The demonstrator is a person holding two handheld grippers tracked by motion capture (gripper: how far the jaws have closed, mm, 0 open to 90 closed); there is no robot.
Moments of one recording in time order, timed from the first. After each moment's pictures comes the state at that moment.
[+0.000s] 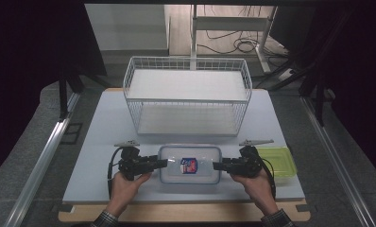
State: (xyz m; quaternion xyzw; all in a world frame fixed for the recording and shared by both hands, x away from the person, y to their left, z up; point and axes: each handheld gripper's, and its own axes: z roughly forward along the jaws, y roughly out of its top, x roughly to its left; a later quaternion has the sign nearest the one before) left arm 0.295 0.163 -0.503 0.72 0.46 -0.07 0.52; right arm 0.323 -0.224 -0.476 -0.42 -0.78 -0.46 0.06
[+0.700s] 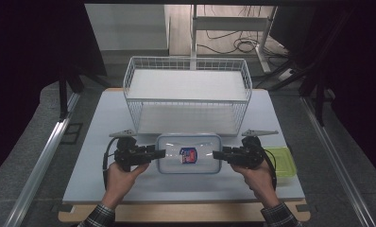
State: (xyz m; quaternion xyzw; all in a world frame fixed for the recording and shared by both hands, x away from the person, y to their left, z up) left arm 0.304 0.168 -0.460 0.72 0.44 -0.03 0.53; right arm 0.332 -0.220 -0.440 -0.40 -0.77 -0.49 0.03
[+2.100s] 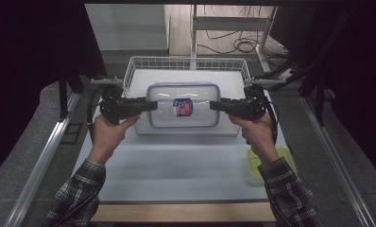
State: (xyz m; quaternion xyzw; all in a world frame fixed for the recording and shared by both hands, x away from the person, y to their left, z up) left arm 0.362 0.193 -0.335 0.72 0.41 0.03 0.56; right arm 0.394 -0.193 -0.319 -0.37 -0.75 -0.54 -0.02
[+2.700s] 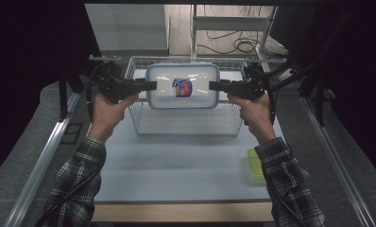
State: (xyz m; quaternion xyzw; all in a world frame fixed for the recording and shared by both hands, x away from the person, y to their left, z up) left arm 0.400 0.200 -0.303 0.71 0.41 0.04 0.57; right arm 0.431 -0.186 -0.290 -0.38 -0.74 -0.56 -0.02
